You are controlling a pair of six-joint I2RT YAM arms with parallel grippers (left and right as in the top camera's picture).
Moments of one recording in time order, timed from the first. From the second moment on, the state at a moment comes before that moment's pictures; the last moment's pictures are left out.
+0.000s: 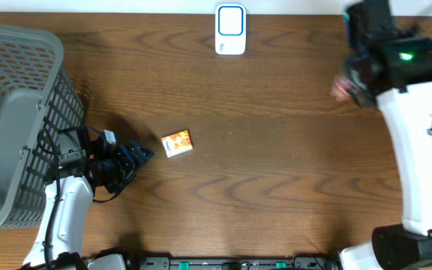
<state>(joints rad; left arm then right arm) 0.27 1.28 0.63 -0.61 0.60 -0.49 0.16 1.67 1.93 -1.50 0.51 1.14</state>
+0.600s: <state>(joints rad) 0.27 1.28 0.63 -0.61 0.60 -0.49 -0.33 1.71 1.36 -1.36 0.80 1.17</state>
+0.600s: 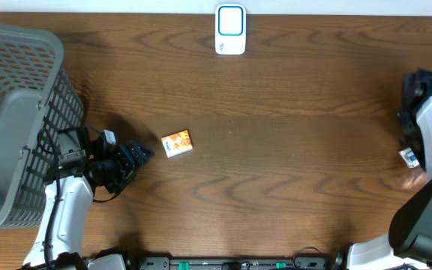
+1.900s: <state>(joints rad) 0.26 1.27 0.64 -0.52 0.73 -0.31 0.77 1.83 1.38 -0.55 0.03 0.66</state>
